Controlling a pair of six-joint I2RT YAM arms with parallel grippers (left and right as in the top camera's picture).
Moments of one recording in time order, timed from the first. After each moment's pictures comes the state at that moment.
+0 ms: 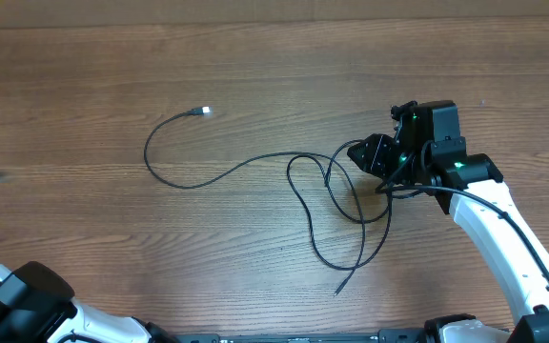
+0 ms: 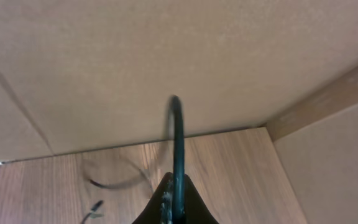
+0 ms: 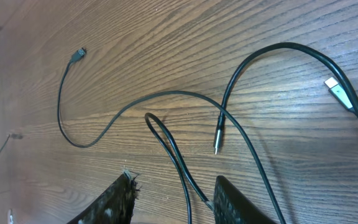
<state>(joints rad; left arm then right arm) 0.86 1.85 2.31 -1.04 -0.19 -0.53 0.17 1.41 0.97 -0.53 -0.43 0.54</state>
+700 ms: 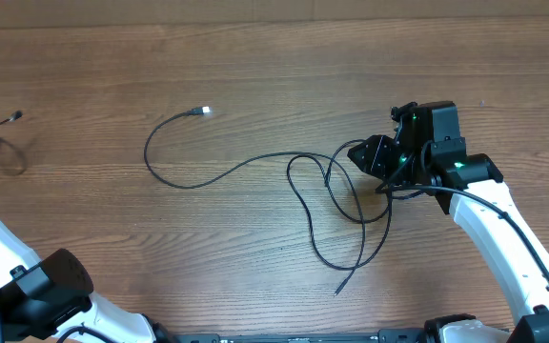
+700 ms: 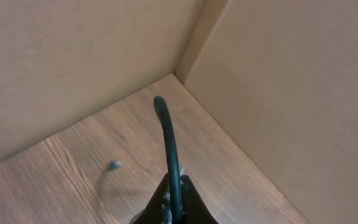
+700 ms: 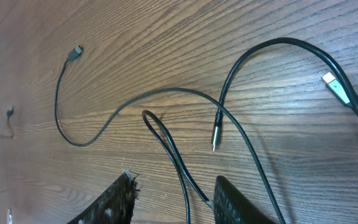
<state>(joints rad) 0.61 1.85 2.31 -1.00 -0.04 -0.38 0.17 1.41 0.97 -0.55 -0.43 0.54</state>
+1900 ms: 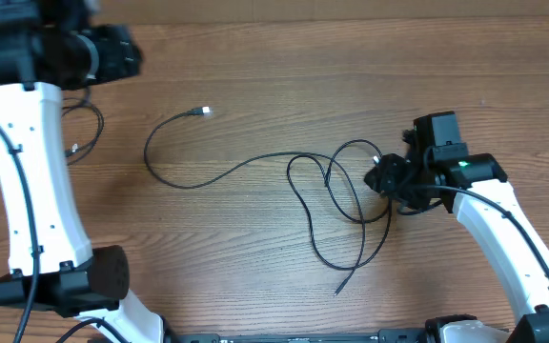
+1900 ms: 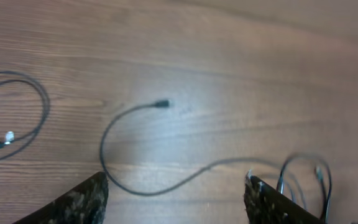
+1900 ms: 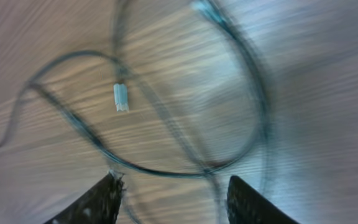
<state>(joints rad) 0.11 1.85 2.31 -1.44 0.24 -0.11 0.13 1.41 0.98 -0.83 -0.26 0.54</state>
